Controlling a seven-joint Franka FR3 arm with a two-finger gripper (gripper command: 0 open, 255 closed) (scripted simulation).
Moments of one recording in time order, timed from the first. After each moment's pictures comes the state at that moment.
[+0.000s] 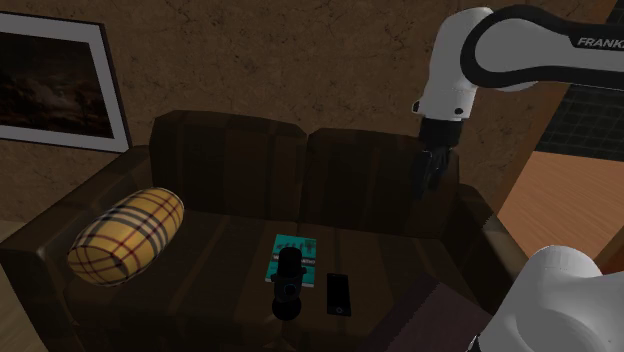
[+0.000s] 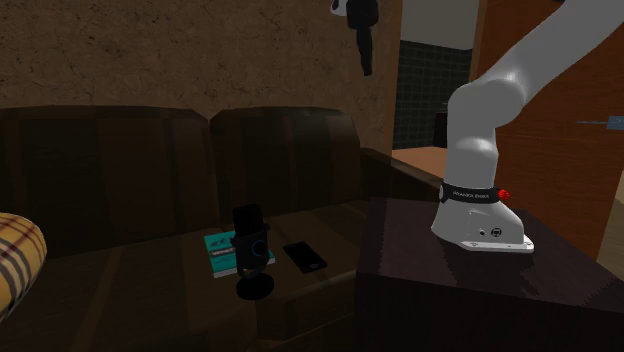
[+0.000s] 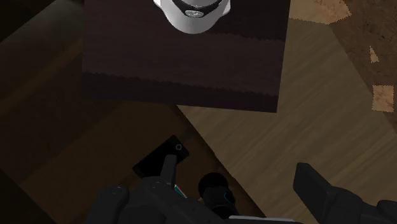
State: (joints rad) arm 0.00 -0.81 -0.01 -2.39 0.08 1.44 -0.02
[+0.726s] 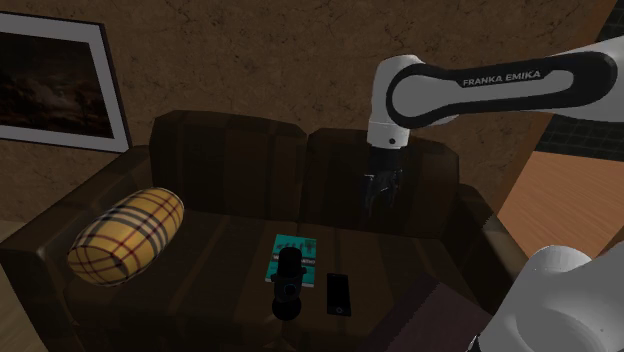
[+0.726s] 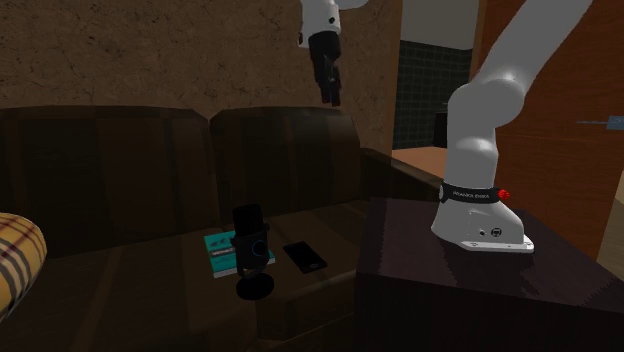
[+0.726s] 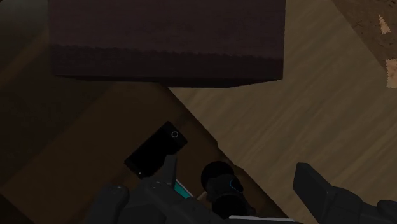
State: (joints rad) arm 0.00 -0.53 0.07 -2.40 0.12 1.71 0.09
